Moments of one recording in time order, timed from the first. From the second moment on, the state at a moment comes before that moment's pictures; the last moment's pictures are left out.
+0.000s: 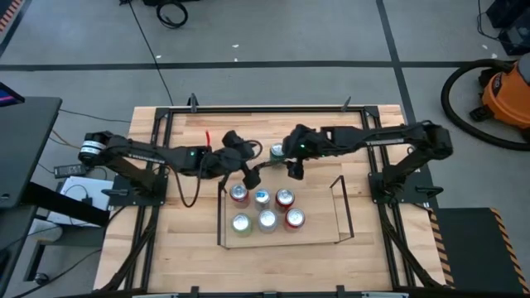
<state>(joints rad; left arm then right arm) -0.08 1.42 1.08 -0.19 -0.56 -0.21 -0.12 1.49 1.15 -0.52 0.16 -0.01</state>
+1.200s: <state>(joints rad) -0.25 1.37 1.08 -0.46 -0.72 -0.35 -0.25 1.84 1.42 -0.74 -0.03 -0.49</state>
